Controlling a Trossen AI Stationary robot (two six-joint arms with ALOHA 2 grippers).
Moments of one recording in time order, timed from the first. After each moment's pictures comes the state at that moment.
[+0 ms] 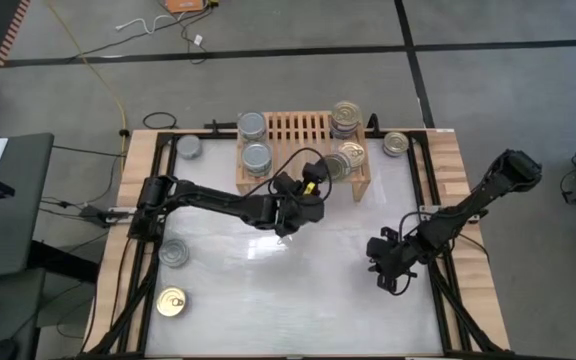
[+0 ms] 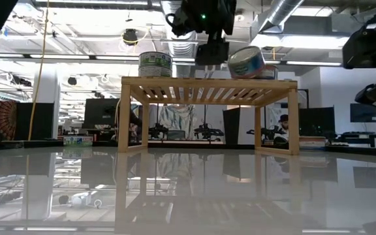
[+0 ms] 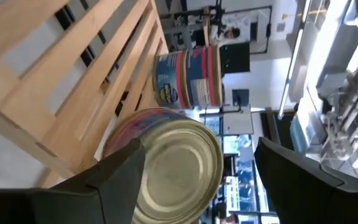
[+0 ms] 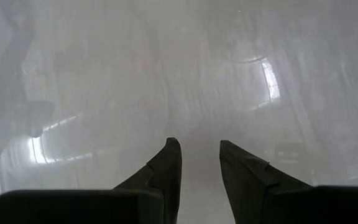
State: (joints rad) left arm -0.10 2.02 1.68 0.04 -1.20 -1.83; right arm 0.60 1.16 0.53 -0.46 0.18 0.83
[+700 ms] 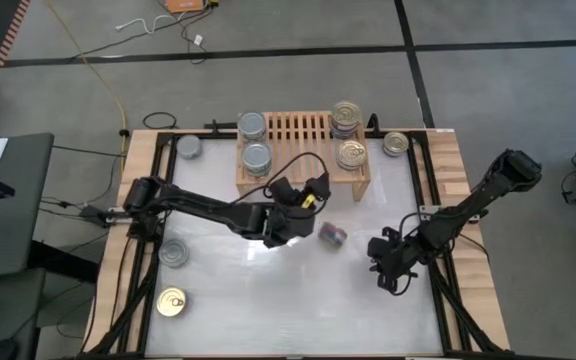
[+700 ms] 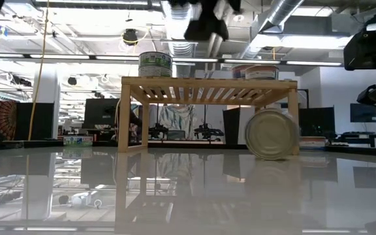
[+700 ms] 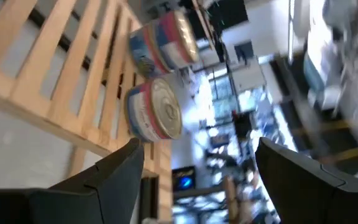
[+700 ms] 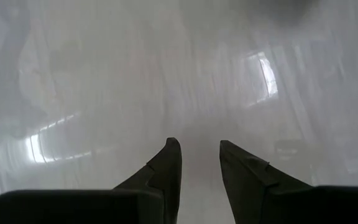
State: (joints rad) left arm -0.19 1.94 1.68 -0.02 -1.15 -1.57; right arm 0.61 1.16 0.53 -0.48 0.18 0.85
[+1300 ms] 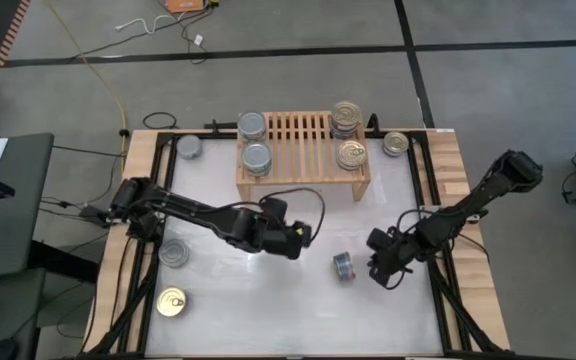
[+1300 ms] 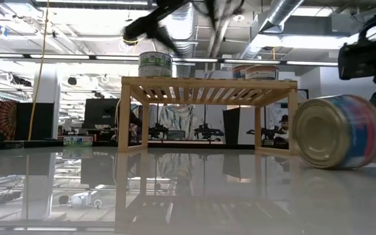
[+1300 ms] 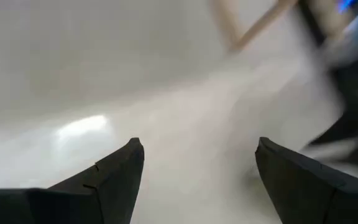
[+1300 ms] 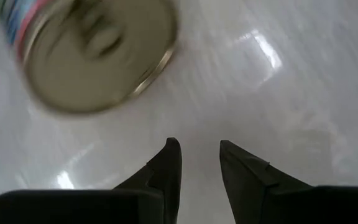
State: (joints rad) left arm -0.27 1.85 1.68 -0.83 -0.64 -1.43; right arm 0.56 1.16 0.53 -0.49 0.18 1.11
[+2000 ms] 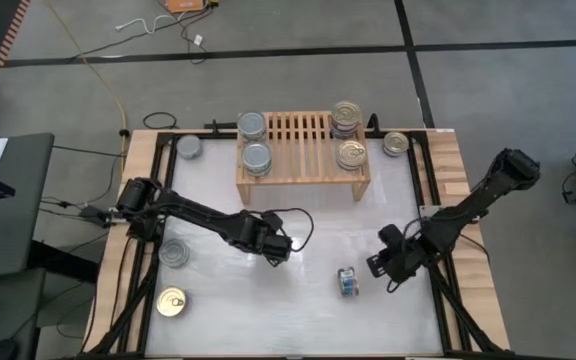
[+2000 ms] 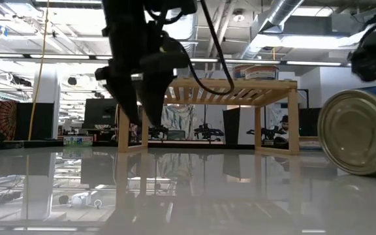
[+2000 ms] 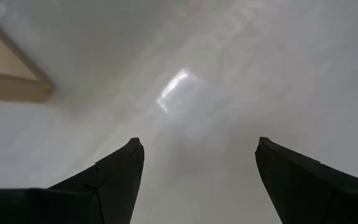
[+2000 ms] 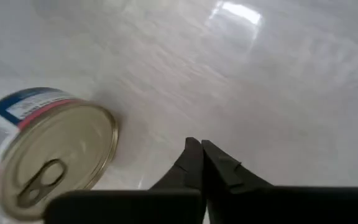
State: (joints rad) left arm -0.23 1.89 1.42 -0.92 -0.39 -0.96; right arm 0.66 1.16 0.61 -0.68 0.25 1.76
